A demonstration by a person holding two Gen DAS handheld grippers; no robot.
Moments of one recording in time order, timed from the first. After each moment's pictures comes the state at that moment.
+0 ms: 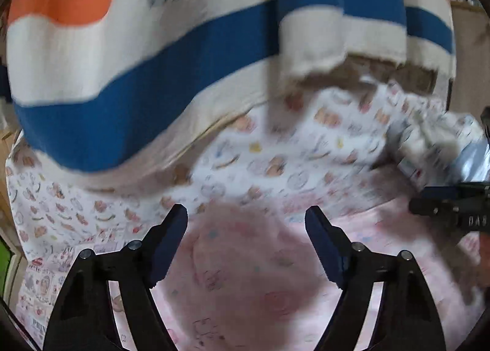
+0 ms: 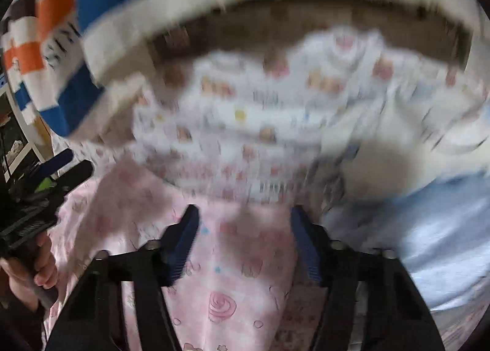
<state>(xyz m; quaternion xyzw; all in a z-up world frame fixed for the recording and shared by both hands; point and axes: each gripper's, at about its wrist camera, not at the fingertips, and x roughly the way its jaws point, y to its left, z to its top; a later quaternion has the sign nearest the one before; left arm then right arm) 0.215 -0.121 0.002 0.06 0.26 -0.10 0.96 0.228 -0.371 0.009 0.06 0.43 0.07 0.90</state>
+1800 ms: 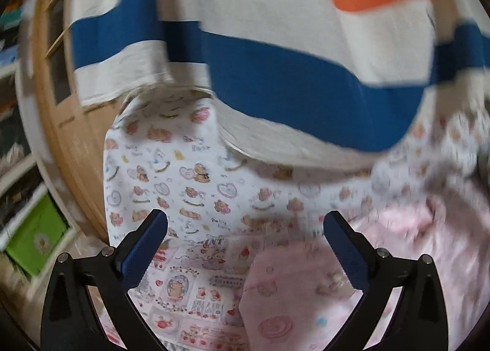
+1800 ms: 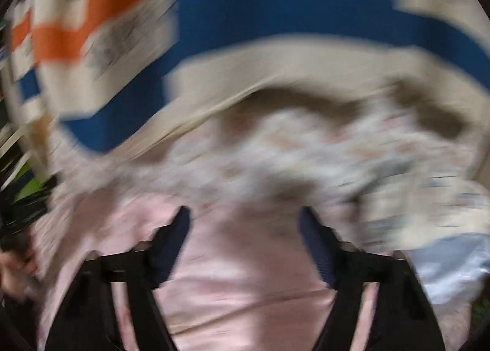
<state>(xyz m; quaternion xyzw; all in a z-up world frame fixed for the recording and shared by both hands) 0.209 0.054 0.021 0.07 0.25 0.07 0.96 0.239 -0.237 0.056 -0.02 0.41 0.10 0.91</state>
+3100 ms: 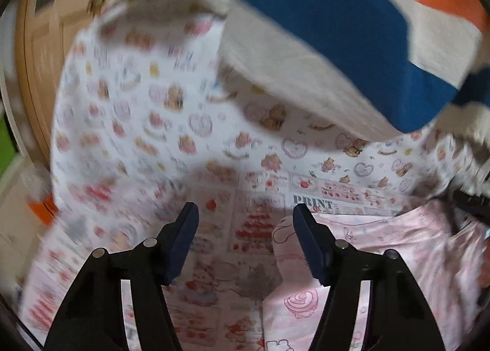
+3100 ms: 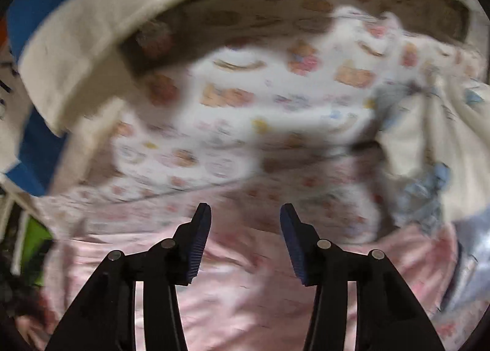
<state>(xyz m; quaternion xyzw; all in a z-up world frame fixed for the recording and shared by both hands) 0.239 0.100 -0.022 -0.13 0.37 -0.01 0.92 0.288 -0.308 0.031 0.11 0.42 0.04 0.90</state>
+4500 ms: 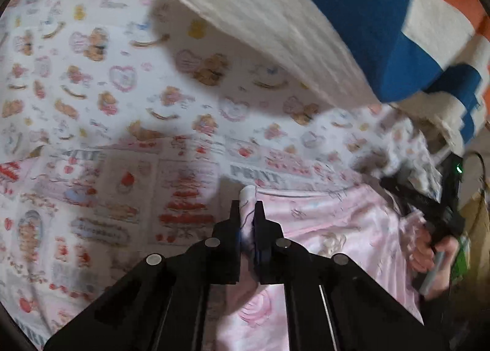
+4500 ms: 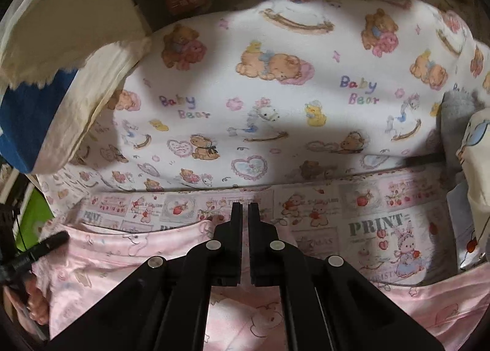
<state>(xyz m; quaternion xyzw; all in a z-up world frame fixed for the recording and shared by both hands) 0.264 0.080 -0.049 -0.18 0.41 -0.15 0.88 0.308 -0.315 -0.010 0.08 0.43 0.08 0.90</state>
